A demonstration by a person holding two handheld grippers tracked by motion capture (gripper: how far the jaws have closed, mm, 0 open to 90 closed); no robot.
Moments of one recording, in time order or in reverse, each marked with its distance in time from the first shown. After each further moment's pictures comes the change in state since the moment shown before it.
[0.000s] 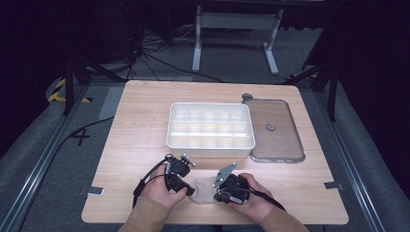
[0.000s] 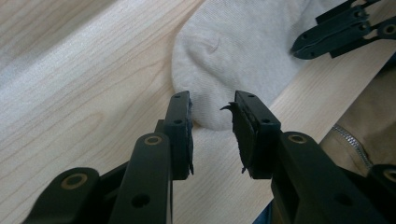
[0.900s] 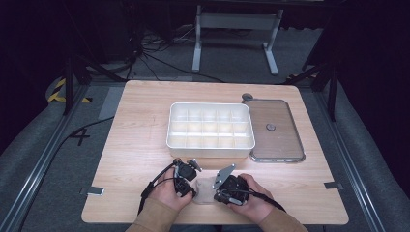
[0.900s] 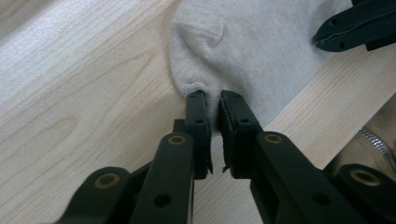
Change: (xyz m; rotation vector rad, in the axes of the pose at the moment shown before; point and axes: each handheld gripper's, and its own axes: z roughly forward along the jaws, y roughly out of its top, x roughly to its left) left arm -0.010 0.005 0.020 0.070 0.041 -0.008; right arm 0.003 0.001 0.000 0.007 -0.019 -0.012
